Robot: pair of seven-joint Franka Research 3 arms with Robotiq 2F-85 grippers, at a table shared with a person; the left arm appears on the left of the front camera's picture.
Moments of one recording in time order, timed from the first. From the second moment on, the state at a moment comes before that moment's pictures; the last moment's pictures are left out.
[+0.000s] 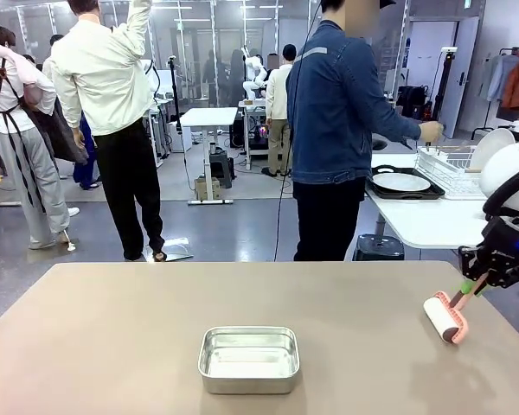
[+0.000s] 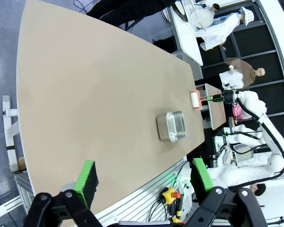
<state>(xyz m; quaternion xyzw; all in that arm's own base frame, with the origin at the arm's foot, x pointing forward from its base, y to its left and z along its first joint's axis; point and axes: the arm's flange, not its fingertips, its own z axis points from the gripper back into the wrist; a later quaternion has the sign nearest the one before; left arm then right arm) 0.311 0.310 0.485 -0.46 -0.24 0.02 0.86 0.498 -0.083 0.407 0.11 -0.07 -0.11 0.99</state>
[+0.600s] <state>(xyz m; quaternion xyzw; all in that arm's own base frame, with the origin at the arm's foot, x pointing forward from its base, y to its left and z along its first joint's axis) 0.311 0.310 0.485 -0.46 -0.24 0.02 0.86 0.458 -0.045 0.476 0.12 -0.12 0.02 0.98</state>
